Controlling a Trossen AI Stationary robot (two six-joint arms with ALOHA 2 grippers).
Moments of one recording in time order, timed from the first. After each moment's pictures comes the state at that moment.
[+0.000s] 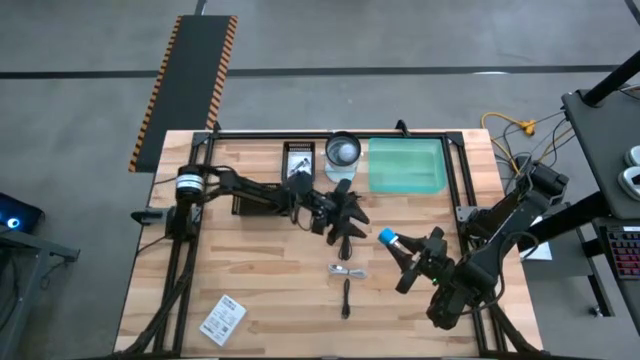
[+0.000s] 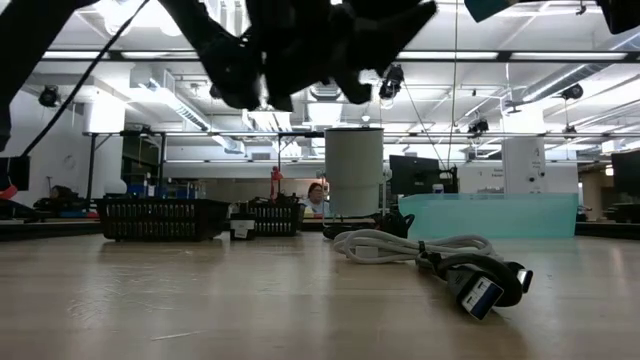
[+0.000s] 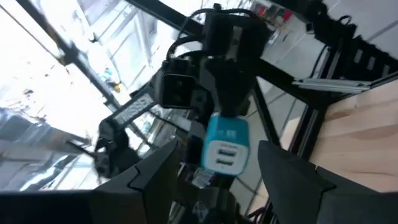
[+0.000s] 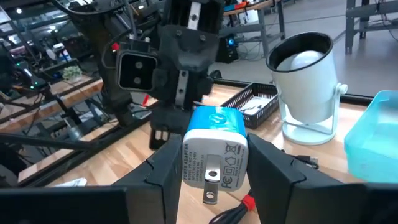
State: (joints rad) left arm 0.09 2.00 1.16 1.14 0.67 0.93; right arm 0.87 1.44 1.00 -0.77 1.42 1.56
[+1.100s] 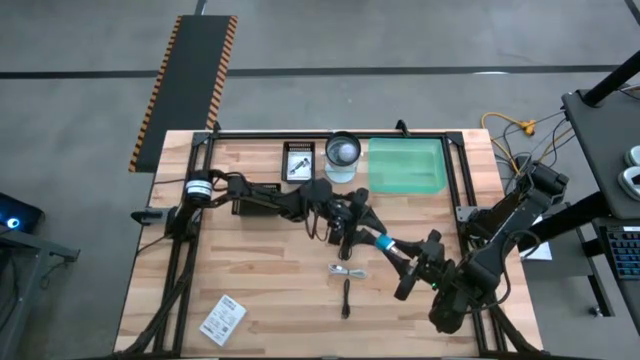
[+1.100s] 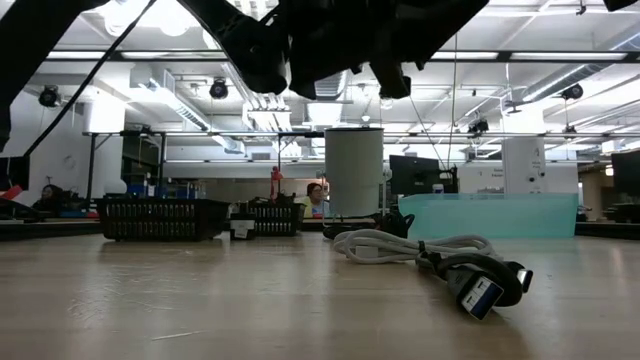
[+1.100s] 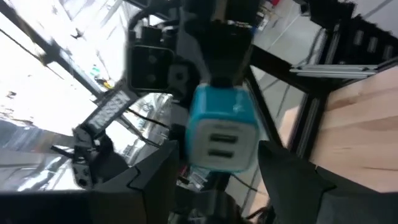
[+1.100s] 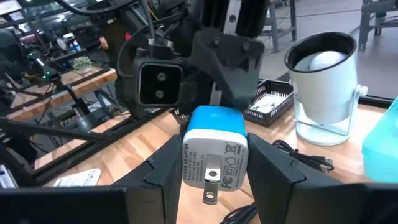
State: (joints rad) left arm 0.02 2.06 1.34 0.95 0.59 1.03; right arm 0.87 1.44 1.04 -0.64 1.38 1.36
